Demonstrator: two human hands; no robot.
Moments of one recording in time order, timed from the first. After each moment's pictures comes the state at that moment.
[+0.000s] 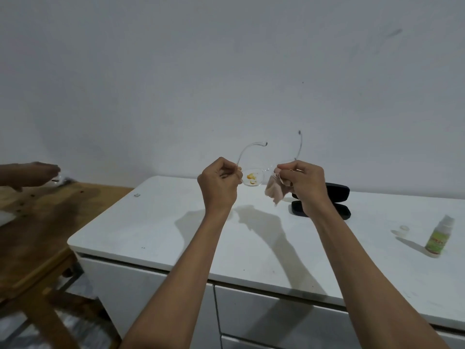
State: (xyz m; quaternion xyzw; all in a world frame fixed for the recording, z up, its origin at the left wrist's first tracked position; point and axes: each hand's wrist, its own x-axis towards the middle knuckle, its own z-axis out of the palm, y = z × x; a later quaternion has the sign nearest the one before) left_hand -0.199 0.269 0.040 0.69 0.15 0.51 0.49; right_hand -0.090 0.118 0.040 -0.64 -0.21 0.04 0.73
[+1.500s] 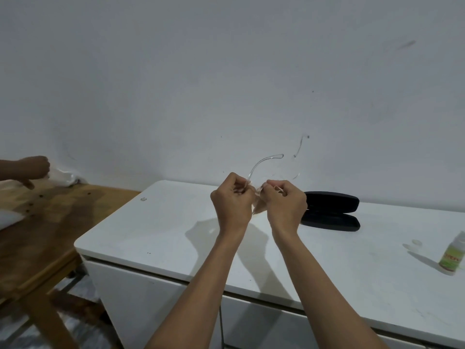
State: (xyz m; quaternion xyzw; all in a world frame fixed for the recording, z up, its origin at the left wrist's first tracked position) left_hand -0.197 0.258 0.019 0.69 0.17 0.56 0.43; right_hand -0.149 0.177 0.021 -0.63 -0.12 -0.07 0.76
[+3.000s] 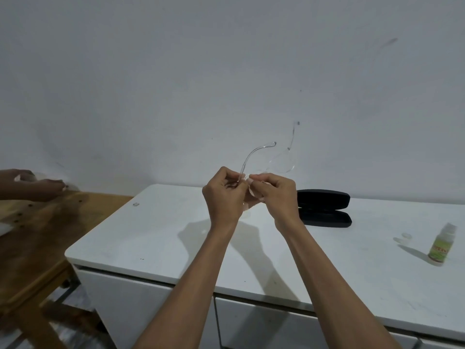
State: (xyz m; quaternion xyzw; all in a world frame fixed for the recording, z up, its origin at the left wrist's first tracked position) left_hand -0.197 0.256 0.035 0.68 0.14 0.54 0.48; right_hand -0.129 0.162 0.034 -0.61 -0.25 0.05 0.75
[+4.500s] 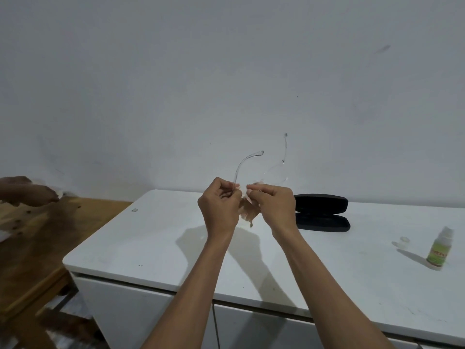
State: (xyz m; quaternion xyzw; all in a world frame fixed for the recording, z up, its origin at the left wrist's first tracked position) left_hand -0.199 0.259 0.028 0.68 0.18 0.53 0.48; right_hand -0.134 0.163 0.032 -0.65 -0.19 0.04 0.73
